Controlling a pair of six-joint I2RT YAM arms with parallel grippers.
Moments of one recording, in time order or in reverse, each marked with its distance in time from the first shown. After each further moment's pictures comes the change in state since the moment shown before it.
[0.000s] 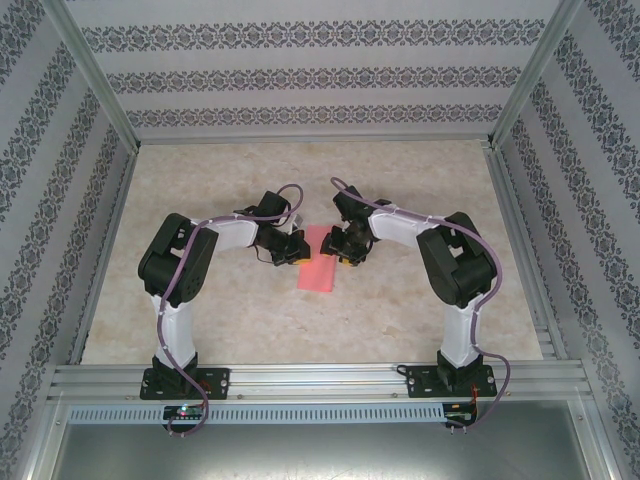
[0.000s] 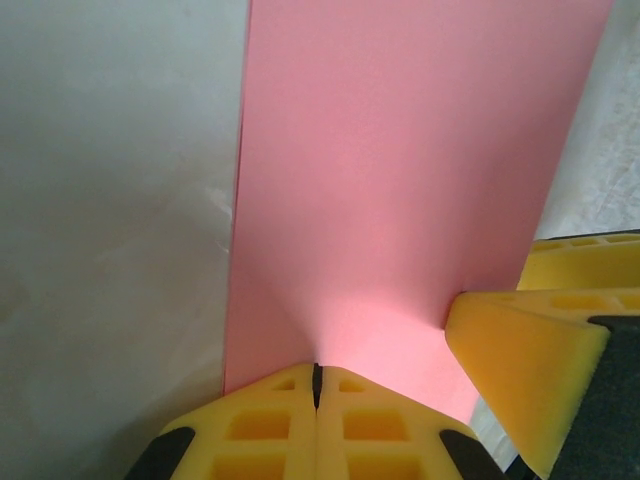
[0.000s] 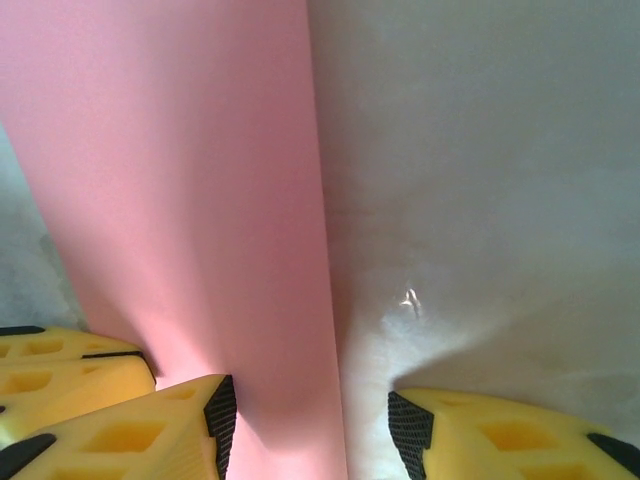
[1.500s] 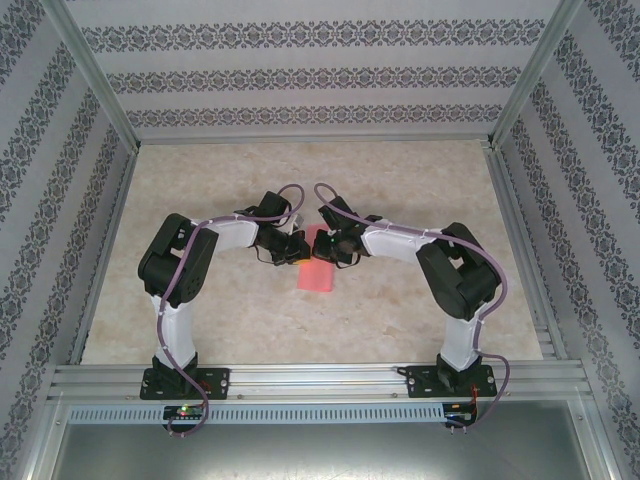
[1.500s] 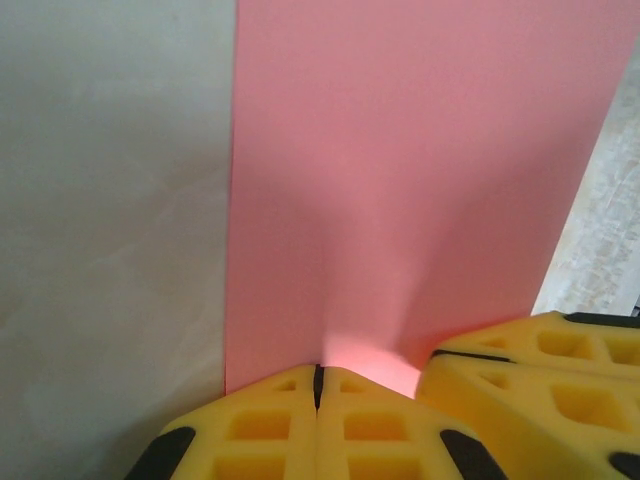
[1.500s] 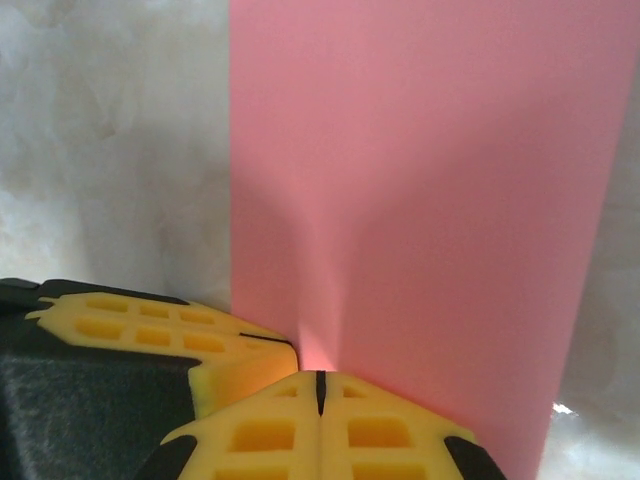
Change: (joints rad) left arm -0.005 0.003 -0.003 0.000 -0.016 0.025; right arm 0.119 -0.081 -0.089 0.246 0.101 0.033
